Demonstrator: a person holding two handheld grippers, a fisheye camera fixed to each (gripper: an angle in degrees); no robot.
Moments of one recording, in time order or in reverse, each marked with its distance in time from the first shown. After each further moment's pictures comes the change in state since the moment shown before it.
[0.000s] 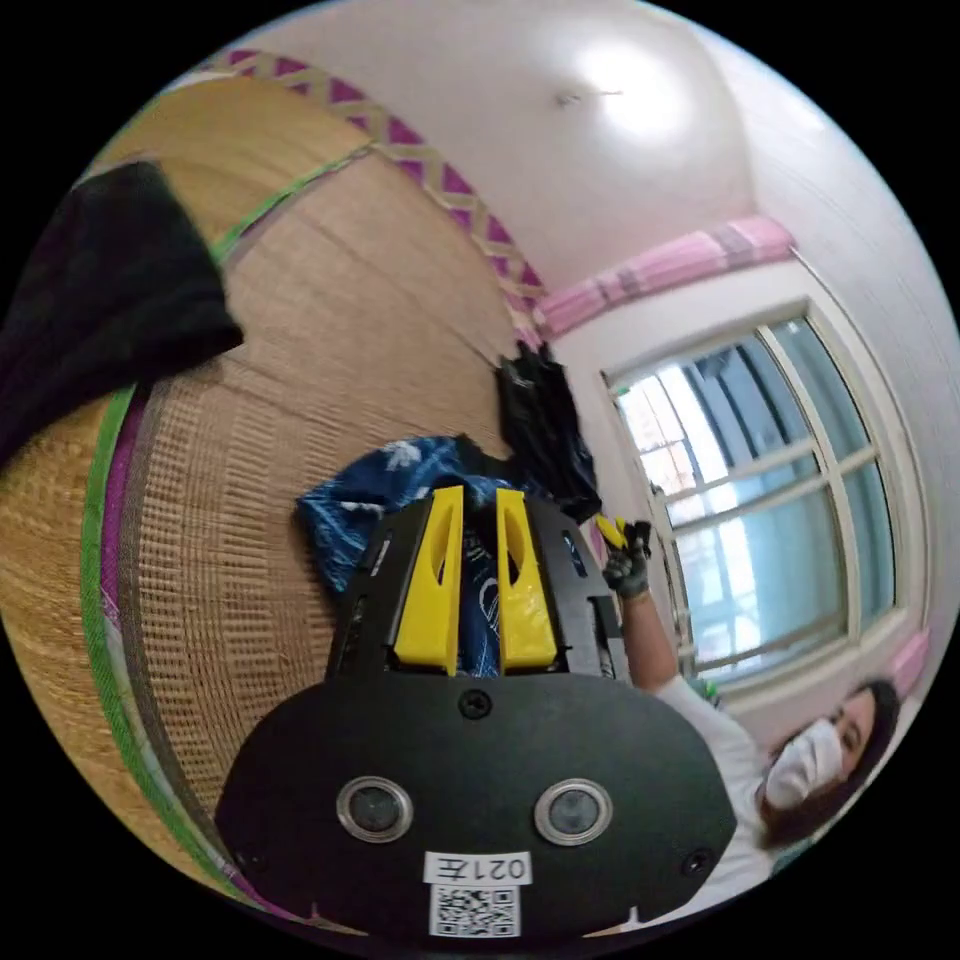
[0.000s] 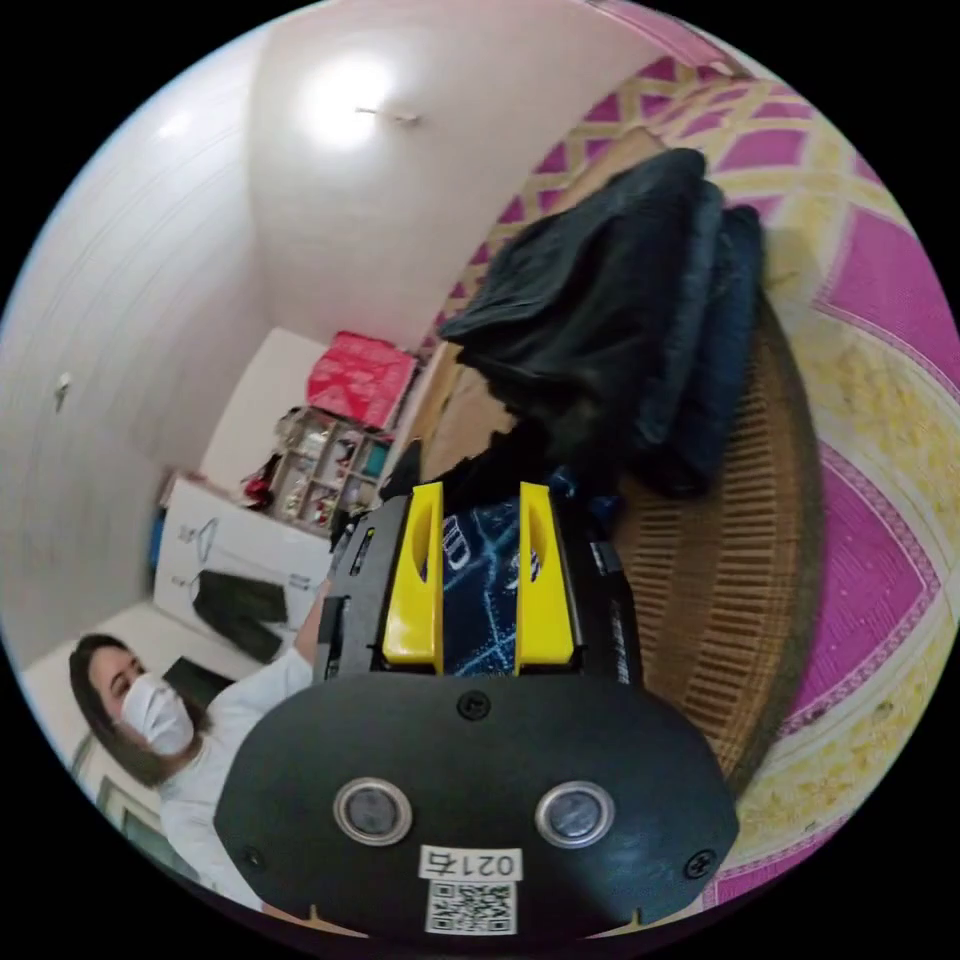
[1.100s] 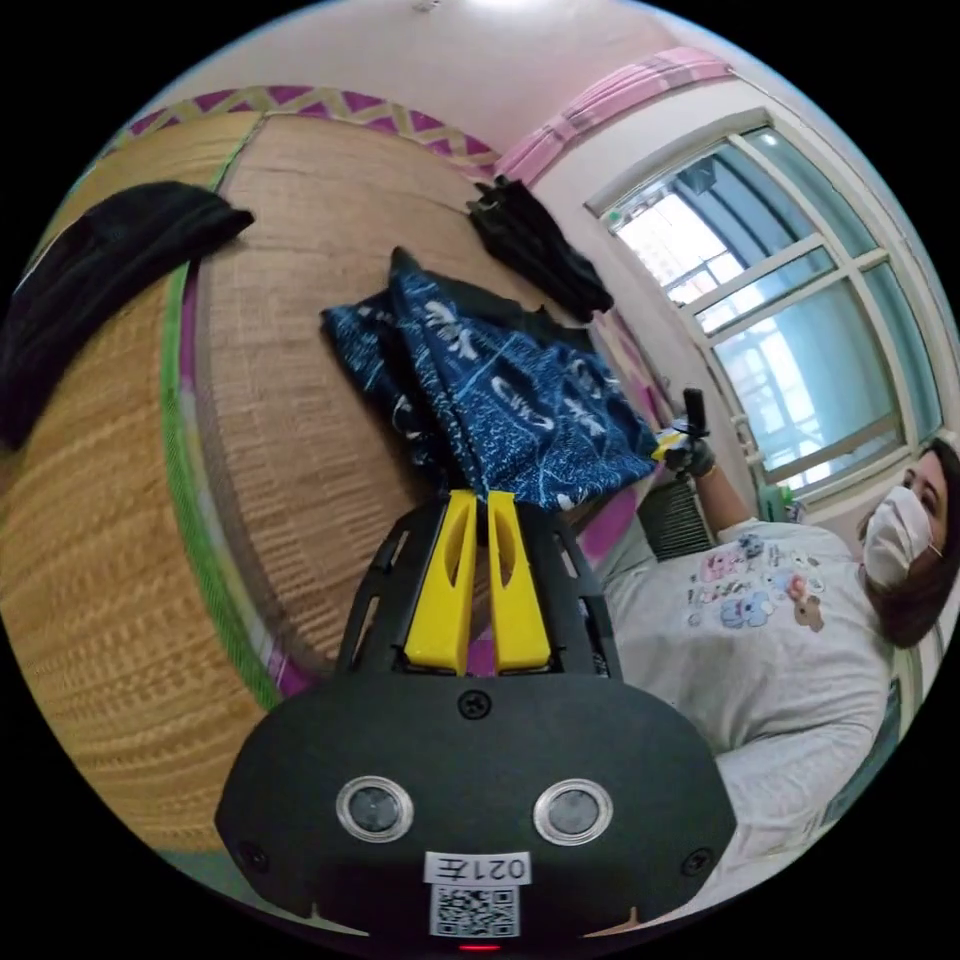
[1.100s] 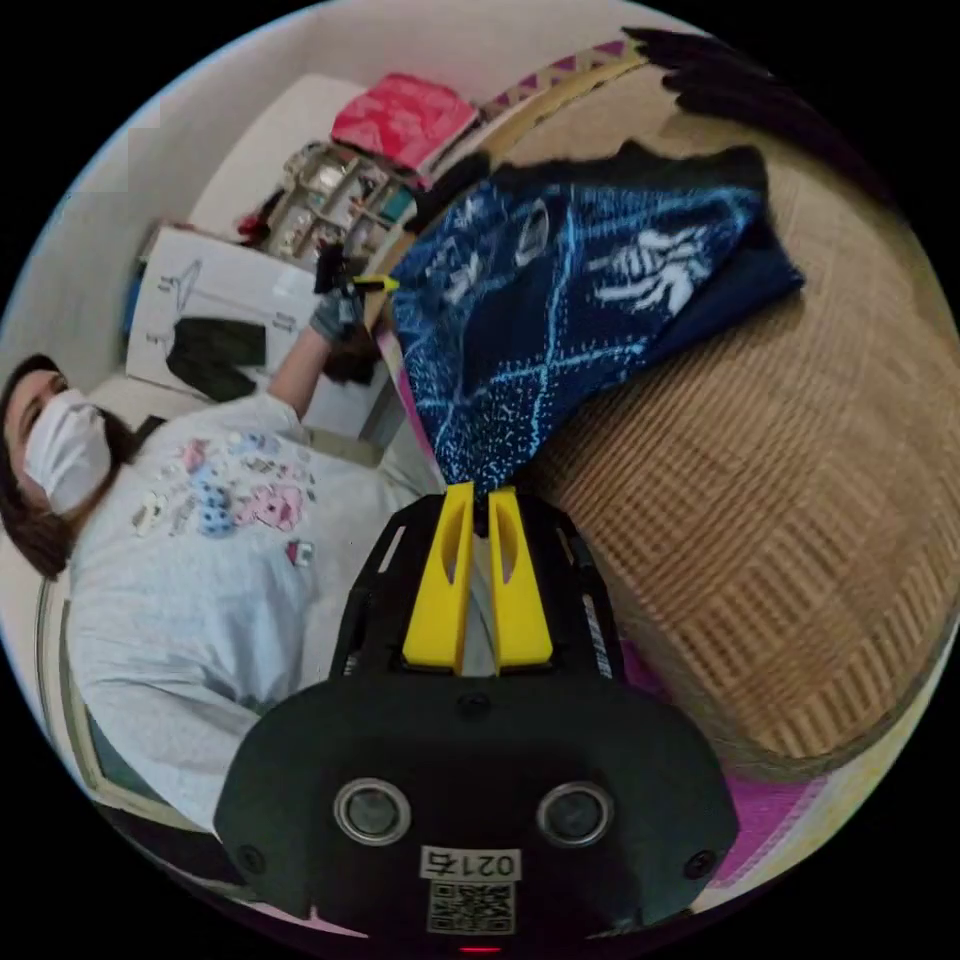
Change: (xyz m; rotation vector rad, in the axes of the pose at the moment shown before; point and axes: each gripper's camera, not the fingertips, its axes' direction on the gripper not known) left arm -0.046 0.190 0.037 -0.424 -0.307 0.347; right arm -0.069 0.193 0.090 -0.725 0.085 -0.315
